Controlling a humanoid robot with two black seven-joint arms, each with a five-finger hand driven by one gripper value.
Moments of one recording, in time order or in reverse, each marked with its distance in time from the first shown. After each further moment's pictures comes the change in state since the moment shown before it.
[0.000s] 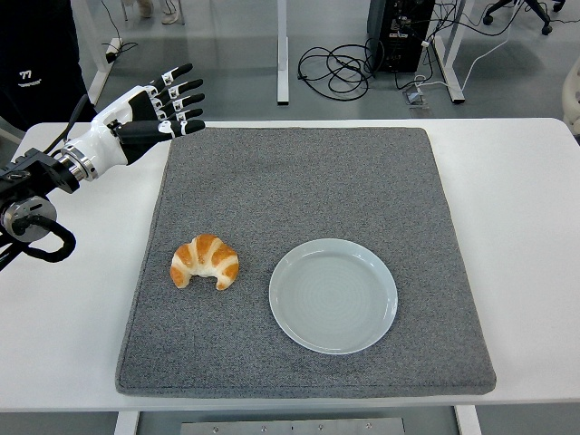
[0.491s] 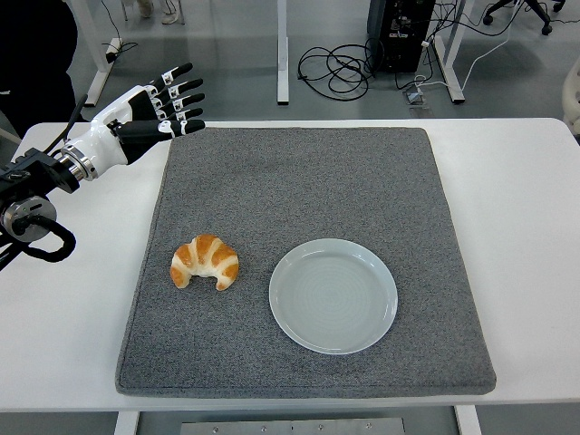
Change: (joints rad) left arm 0.000 0.000 -0.001 0.000 -0.001 0.000 -0.001; right arm 0.000 0.000 0.000 0.000 0.000 0.000 0.000
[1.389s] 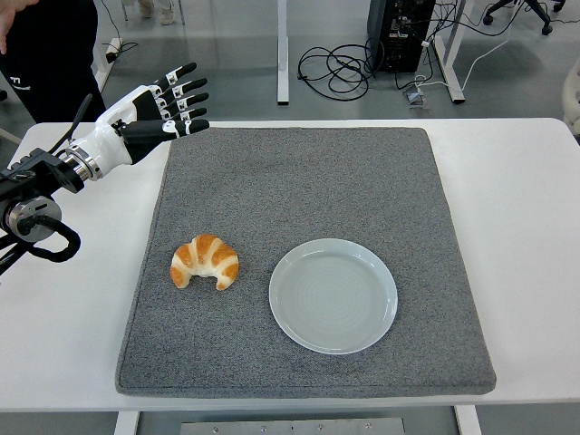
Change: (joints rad) left arm -0.001 -0.012 0.000 0.000 0.001 0.006 -0.003; right arm 0.000 0.000 0.000 0.000 0.000 0.000 0.000
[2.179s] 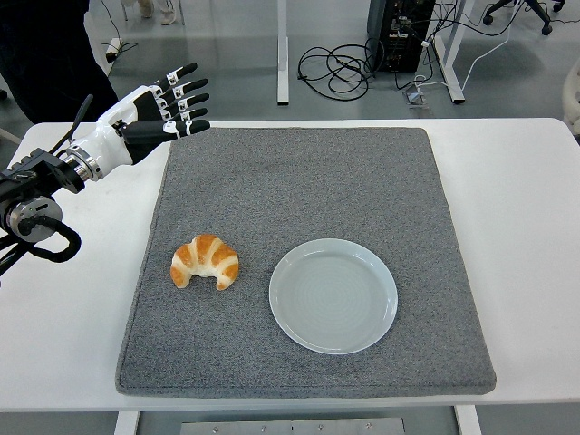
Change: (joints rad) left arm -0.002 -0.001 0.001 0.000 0.003 0.002 0.000; right arm 0.000 0.000 0.000 0.000 0.000 0.000 0.000
